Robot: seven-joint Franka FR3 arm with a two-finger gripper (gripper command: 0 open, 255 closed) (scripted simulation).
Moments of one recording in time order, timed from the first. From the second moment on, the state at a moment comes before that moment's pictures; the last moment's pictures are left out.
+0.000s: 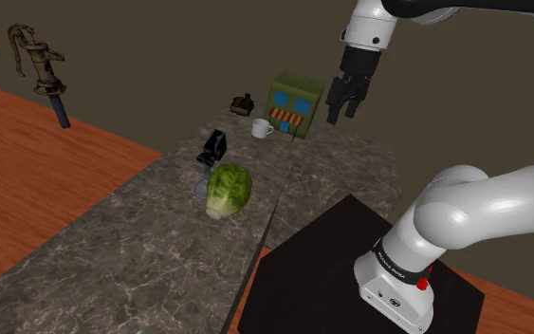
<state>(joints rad) 0.02 -0.75 0.04 -2.44 0.07 1.58 -0.01</state>
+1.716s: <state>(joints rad) -0.04 0.00 0.34 -2.32 0.16 2.37 0.80</state>
